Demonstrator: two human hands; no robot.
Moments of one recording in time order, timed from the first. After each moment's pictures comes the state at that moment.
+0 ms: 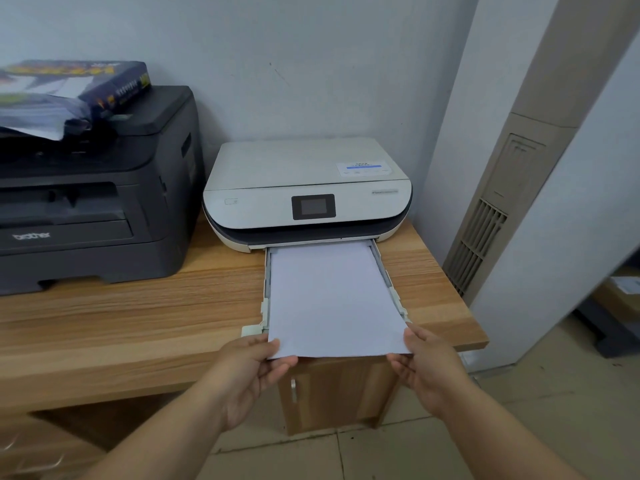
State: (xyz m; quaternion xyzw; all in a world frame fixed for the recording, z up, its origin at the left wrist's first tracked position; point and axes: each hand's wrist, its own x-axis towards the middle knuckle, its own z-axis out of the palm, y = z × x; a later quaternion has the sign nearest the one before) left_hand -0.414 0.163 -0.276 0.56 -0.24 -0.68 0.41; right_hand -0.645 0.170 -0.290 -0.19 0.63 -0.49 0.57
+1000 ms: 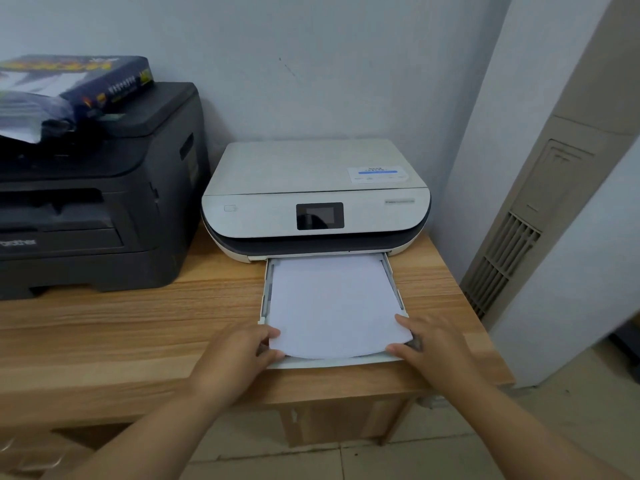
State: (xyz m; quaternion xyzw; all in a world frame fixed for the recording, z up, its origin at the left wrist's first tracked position) left_hand -0.404 0.106 -0.289 0.67 -0.71 -0.19 0.13; right_hand -0.685 0.106 -0.299 -0.70 0.68 -0.14 0.15
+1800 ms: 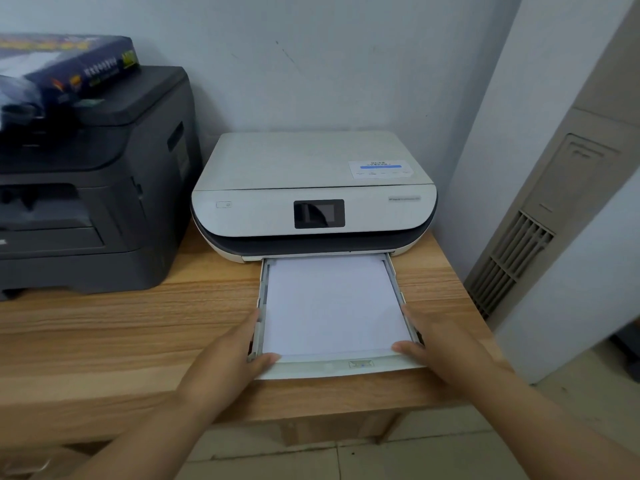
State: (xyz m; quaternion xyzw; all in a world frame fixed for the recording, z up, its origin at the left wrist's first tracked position) left_hand -0.398 0.093 -0.300 0.66 -0.70 -0.24 0.13; right_hand -0.688 0.082 -0.275 -0.73 0.66 0.00 0.18
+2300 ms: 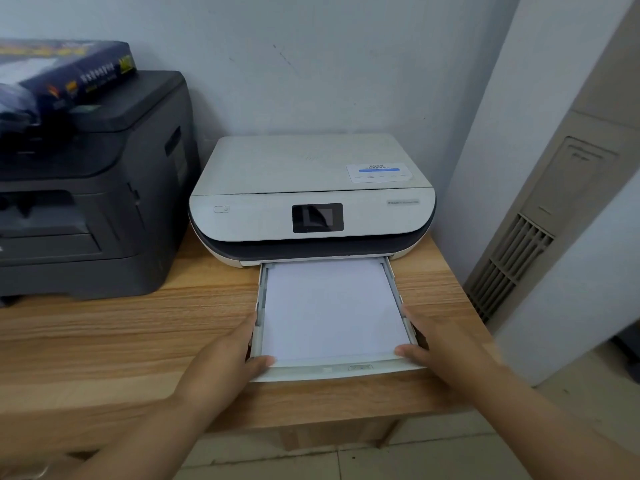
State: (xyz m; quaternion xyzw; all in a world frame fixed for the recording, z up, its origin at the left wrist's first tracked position) left_hand -0.393 0.085 -0.300 0.68 -0.69 -0.23 0.11; right_hand -0.693 0.081 -0.276 -0.72 0.66 0.00 0.20
